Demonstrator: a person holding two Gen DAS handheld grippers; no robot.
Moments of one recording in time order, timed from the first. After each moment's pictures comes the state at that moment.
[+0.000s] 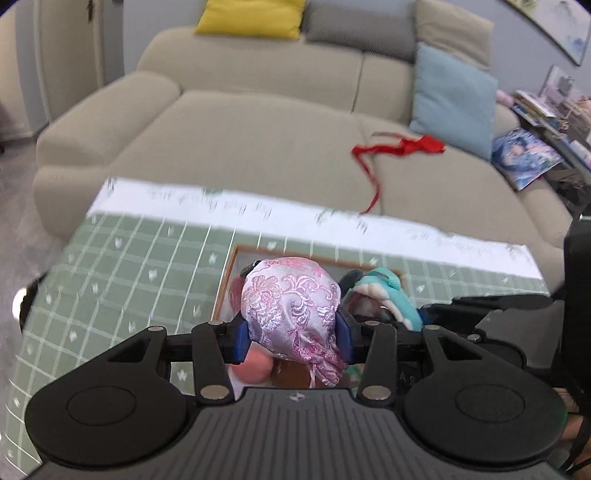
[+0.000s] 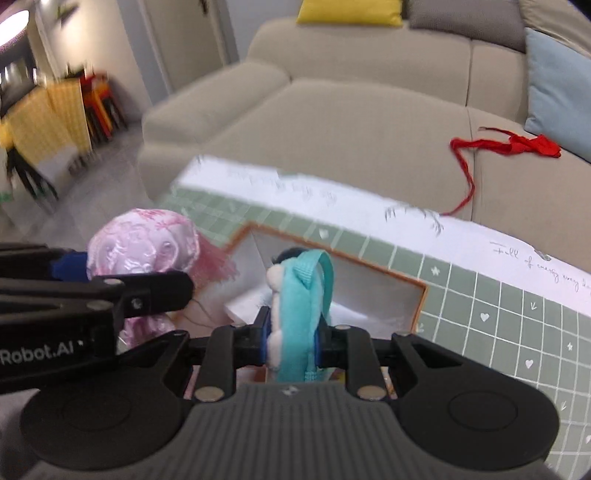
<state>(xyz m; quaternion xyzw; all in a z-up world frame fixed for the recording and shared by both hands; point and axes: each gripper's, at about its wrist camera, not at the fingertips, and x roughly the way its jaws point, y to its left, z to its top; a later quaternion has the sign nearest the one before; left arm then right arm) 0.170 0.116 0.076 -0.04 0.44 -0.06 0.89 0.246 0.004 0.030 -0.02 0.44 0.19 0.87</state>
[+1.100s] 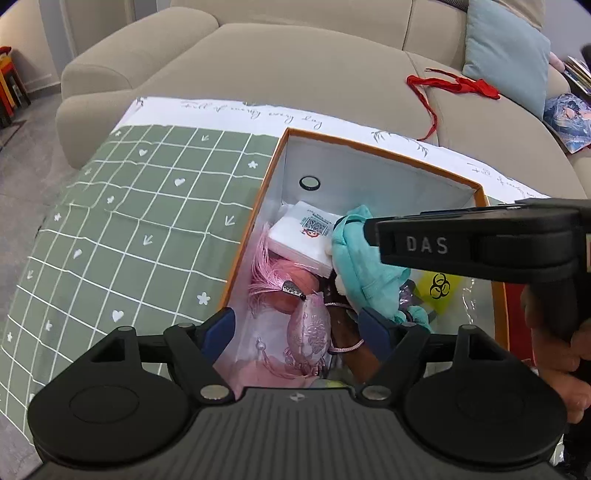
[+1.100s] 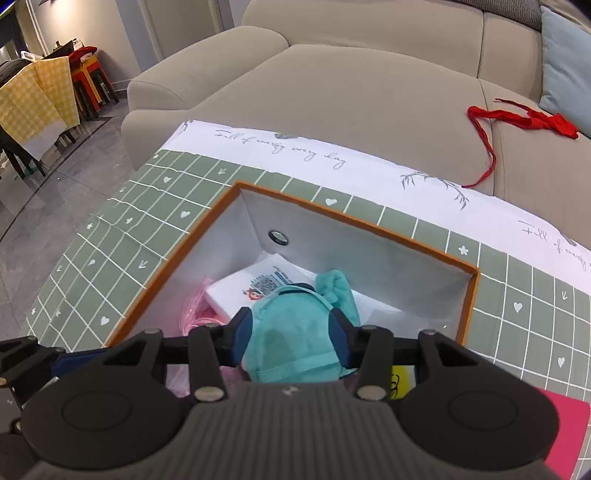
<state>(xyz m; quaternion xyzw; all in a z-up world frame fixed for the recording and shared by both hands) 0.161 0.133 0.000 -0.04 0.51 0.00 0.86 0.281 0.031 -0.025 -0.03 0.48 0.19 0.86</state>
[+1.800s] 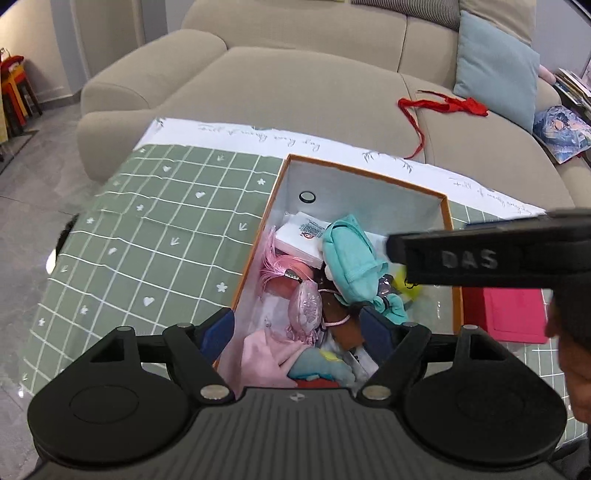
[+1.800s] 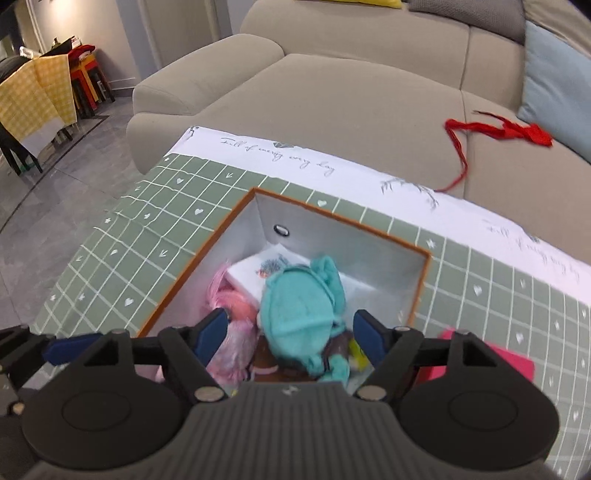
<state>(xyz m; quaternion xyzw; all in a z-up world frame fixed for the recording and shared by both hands) 0.108 0.129 0.057 -0.04 0.49 0.01 0.87 0.221 0.015 0.042 -0.04 0.48 0.17 0.86</state>
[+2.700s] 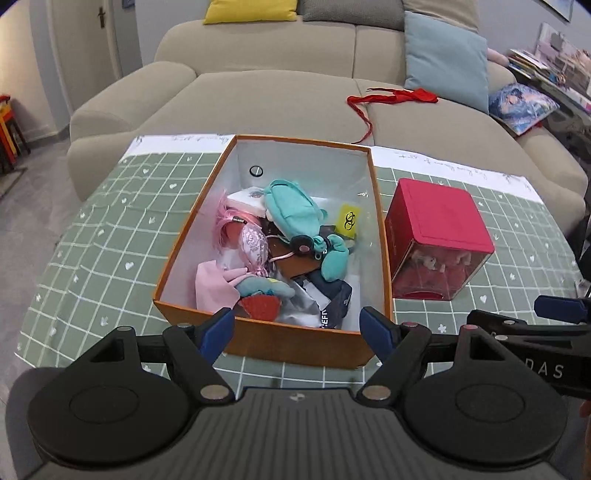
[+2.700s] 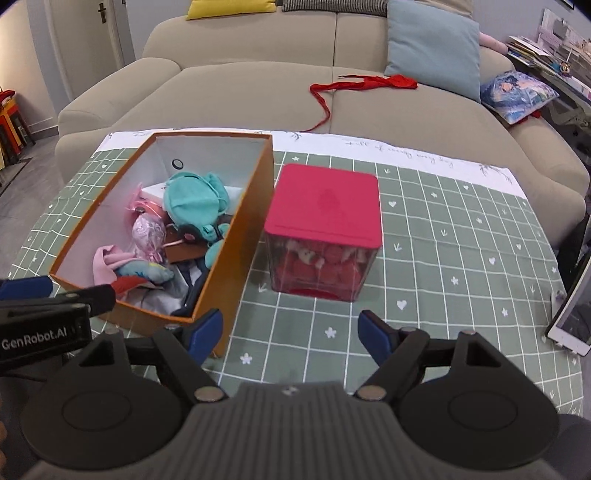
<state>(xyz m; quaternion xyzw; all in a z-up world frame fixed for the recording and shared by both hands) -0.001 0.068 0.046 0.01 0.44 -0.03 0.90 0.027 -0.090 0.019 0.00 0.45 0.01 0.89</state>
